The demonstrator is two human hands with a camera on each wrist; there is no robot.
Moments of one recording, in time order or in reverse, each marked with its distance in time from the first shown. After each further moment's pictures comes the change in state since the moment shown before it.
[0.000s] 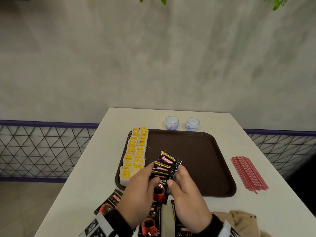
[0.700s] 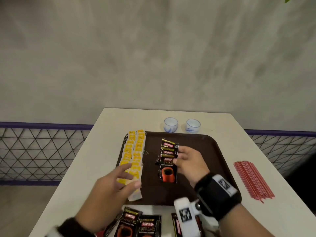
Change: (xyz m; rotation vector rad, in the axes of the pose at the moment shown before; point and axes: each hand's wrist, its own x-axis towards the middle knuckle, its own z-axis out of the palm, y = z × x) left_hand 0.024 -0.040 -0.051 -0.043 0.034 -0.206; right_hand 0.114 0.008 -0.036 0.000 0.192 0.226
